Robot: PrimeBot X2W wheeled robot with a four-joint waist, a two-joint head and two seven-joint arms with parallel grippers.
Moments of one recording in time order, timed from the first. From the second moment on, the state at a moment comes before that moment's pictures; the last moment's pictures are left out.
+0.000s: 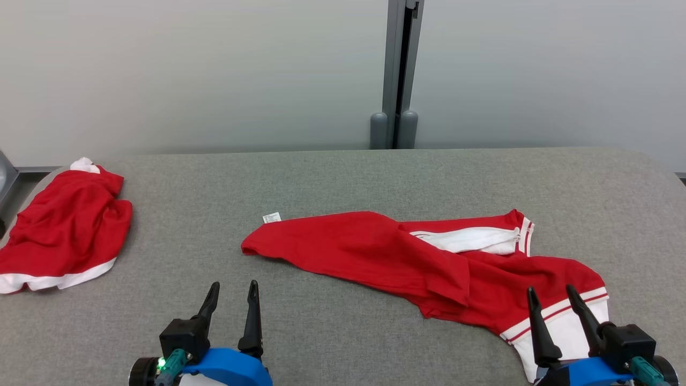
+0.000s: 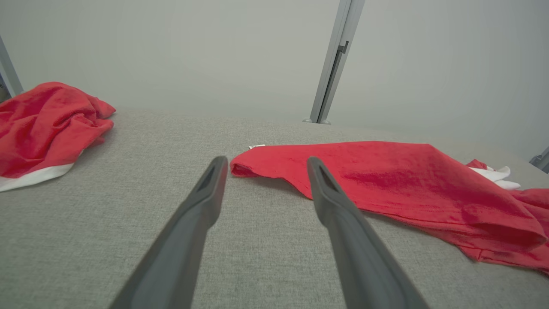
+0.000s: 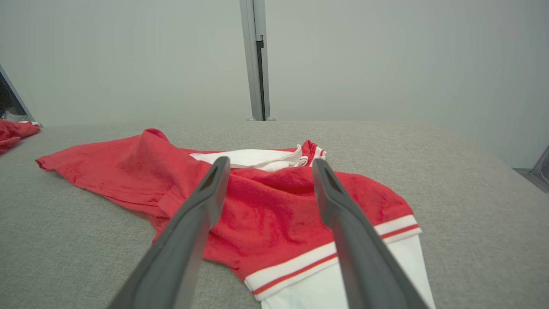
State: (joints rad) left arm -0.11 0.14 -0.36 0.43 -0.42 0.08 -0.26; right arm -0.02 -0.05 -0.07 0.34 0.08 0.13 -0.26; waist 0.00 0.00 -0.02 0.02
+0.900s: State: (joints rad) left arm -0.15 0.13 -0.37 0.45 -0.41 0.09 -0.26; right arm -0.19 -0.05 0.03 0.65 0.15 0.13 -0.26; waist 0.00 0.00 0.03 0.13
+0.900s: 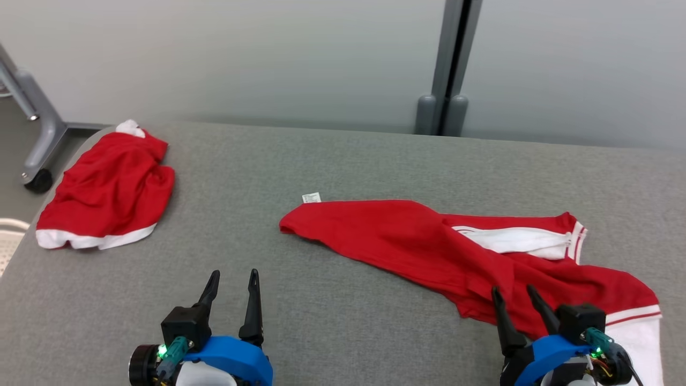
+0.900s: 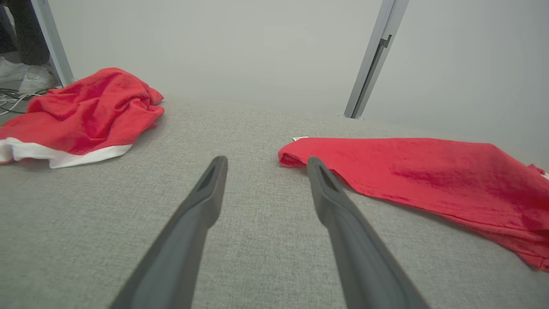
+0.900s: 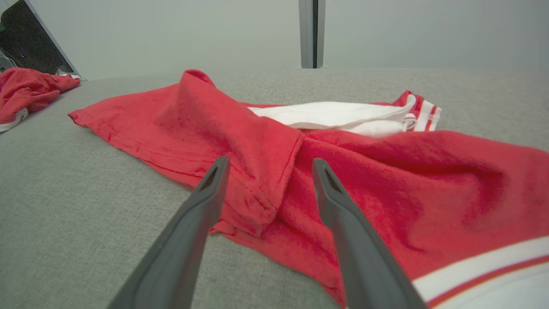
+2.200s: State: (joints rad) left arm -0.16 0.14 -0.25 0.40 -0.40 0.11 -0.26; right arm -0.38 -0.05 0.79 0.61 0.53 0.13 -0.25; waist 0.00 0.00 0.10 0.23
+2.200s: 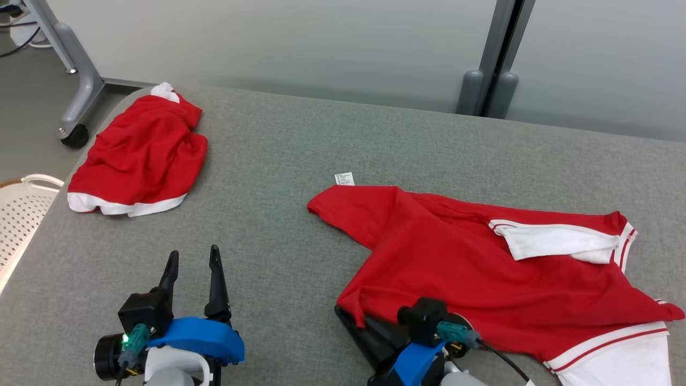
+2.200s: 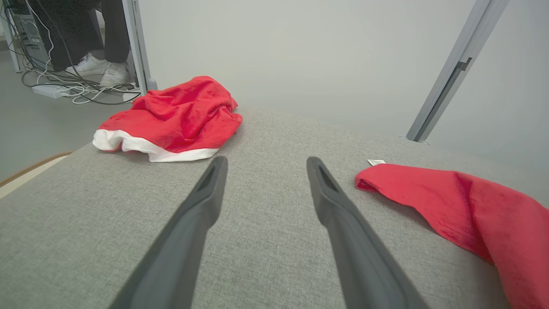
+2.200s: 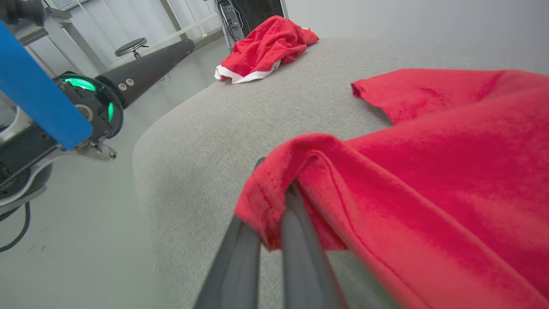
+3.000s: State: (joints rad) left arm -0.14 0.12 -0.24 0.40 -0.35 0.08 -0.26; right arm -0.31 -0.05 0.77 0.58 0.48 0.13 -0.26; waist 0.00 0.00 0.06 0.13
